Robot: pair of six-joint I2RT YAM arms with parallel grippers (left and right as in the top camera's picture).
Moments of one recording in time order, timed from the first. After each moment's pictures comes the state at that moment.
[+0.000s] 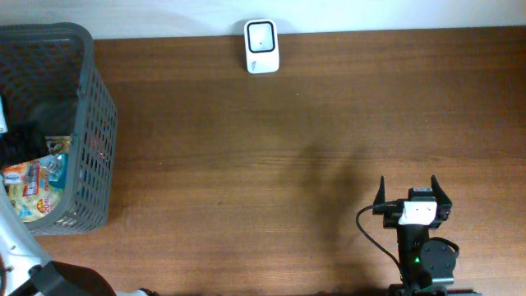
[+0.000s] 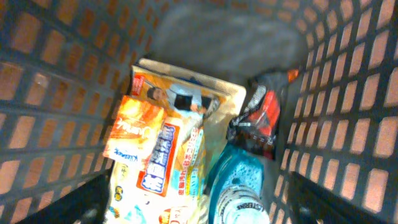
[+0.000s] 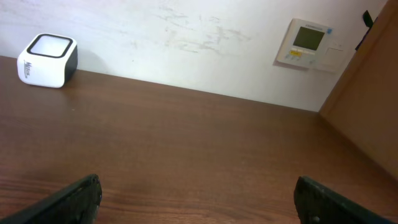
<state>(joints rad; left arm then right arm) 0.69 1.60 1.61 -1.00 0.12 0.38 -0.01 0.01 0.01 -0.07 0.11 -0.21</state>
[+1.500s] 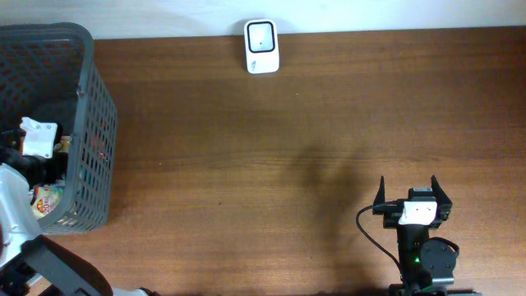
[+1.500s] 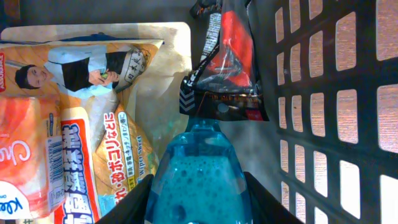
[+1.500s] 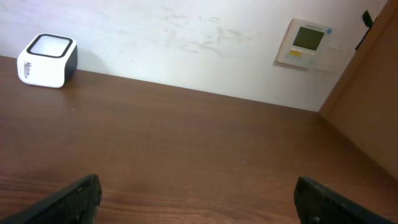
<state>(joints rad) 0.69 1.66 1.31 -0.85 0.22 0.68 -0.01 0.01 0.01 -0.07 0.11 -0.21</state>
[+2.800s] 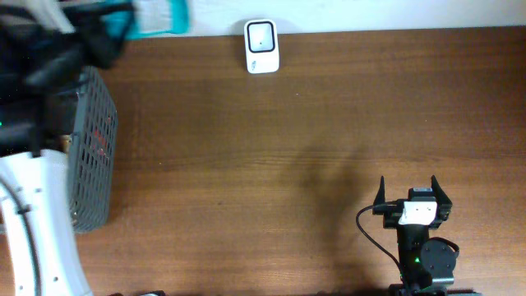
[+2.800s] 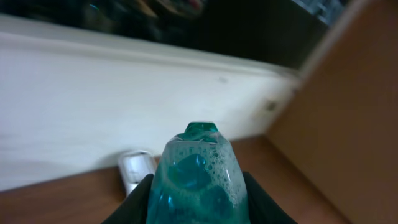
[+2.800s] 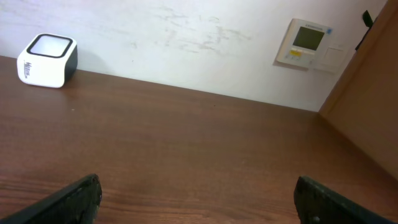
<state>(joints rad) 0.19 1.51 1.79 -0.47 0.85 -0.26 -0.01 0.01 0.01 -0.07 0.11 -0.21</state>
